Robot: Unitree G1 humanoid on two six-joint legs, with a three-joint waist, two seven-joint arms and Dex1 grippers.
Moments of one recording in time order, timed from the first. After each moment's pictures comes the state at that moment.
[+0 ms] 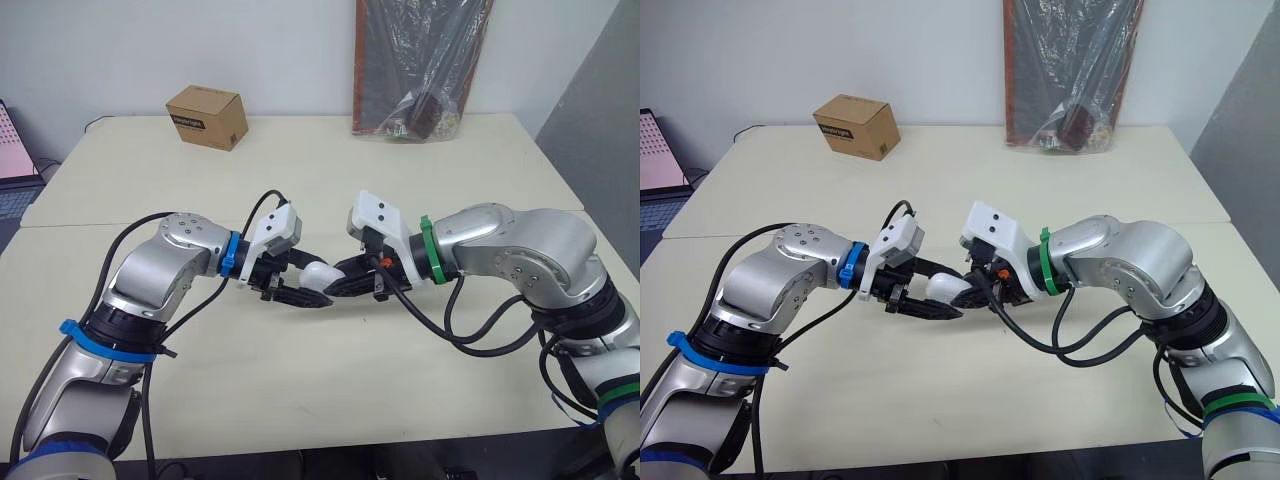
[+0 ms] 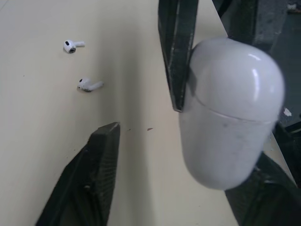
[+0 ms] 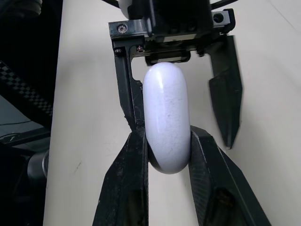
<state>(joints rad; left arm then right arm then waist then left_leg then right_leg) -0.71 0.76 -0.26 -0.07 -0.44 0.65 -1.35 -0.97 -0.62 0.40 -0.36 0.77 1.19 0.74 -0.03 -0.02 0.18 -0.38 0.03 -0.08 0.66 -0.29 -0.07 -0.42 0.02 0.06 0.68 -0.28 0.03</state>
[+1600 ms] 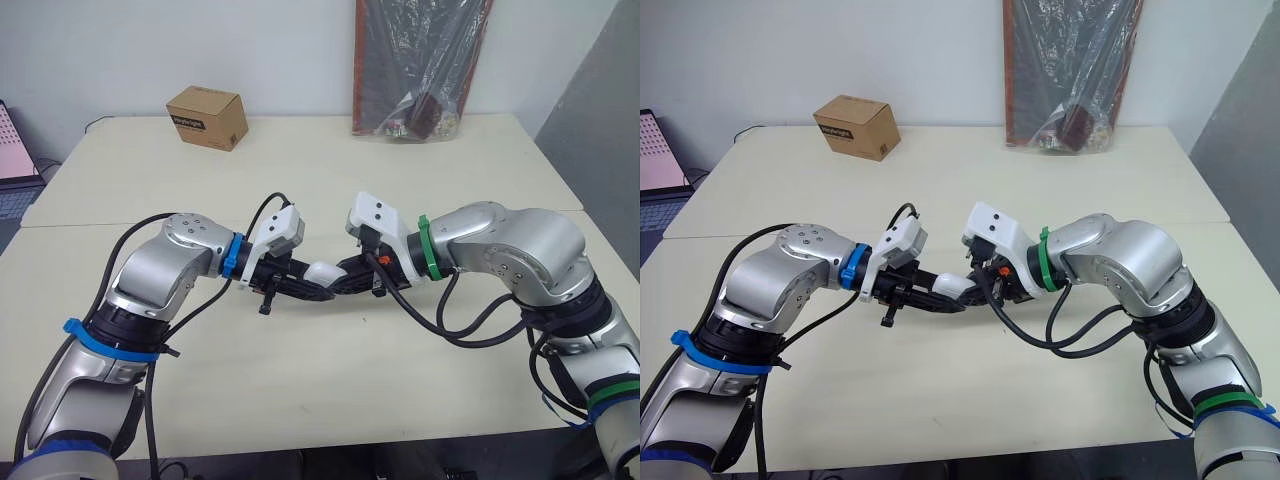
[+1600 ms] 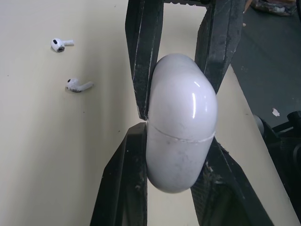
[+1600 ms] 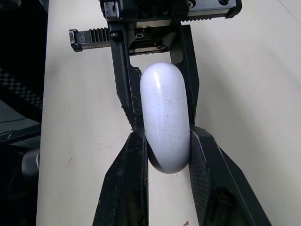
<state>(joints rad) -0.72 0.74 -0.26 -0.08 -0.43 0.69 -1.36 -0.97 -0.57 0.38 -0.33 0.65 1.25 0.82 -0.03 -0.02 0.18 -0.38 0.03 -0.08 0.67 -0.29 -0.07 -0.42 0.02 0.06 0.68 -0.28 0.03</state>
